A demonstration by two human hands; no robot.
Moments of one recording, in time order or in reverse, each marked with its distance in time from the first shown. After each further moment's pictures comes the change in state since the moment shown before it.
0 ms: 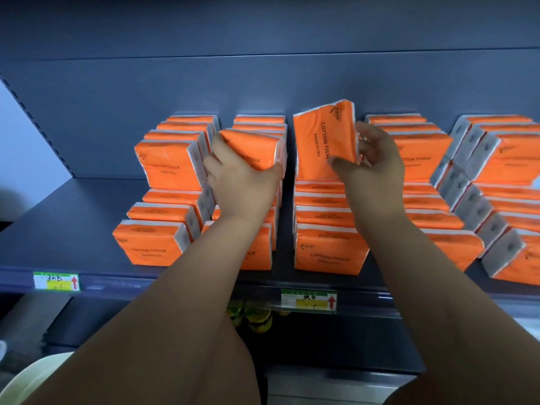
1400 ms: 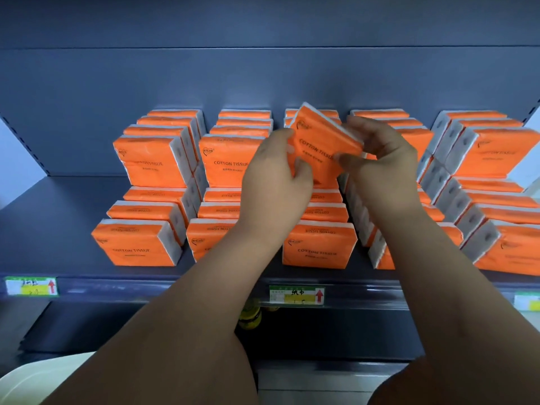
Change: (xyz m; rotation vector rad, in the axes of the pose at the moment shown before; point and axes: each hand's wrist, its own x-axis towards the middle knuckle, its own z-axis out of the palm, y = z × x) left_hand -0.040 0.025 0.011 -0.155 -0.208 0.512; right_hand 0.010 -0.008 -0.033 -0.144 -0.096 -0.153
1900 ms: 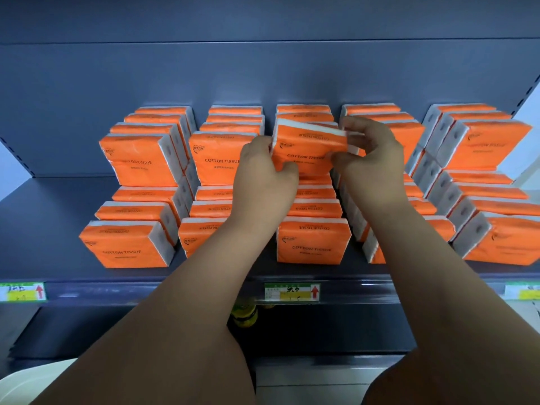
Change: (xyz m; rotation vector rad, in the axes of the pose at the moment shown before) left_hand 0.005 -0.006 0.002 -0.113 -0.097 -0.252; right_hand 0.001 0.006 0.003 -0.131 0.044 0.007
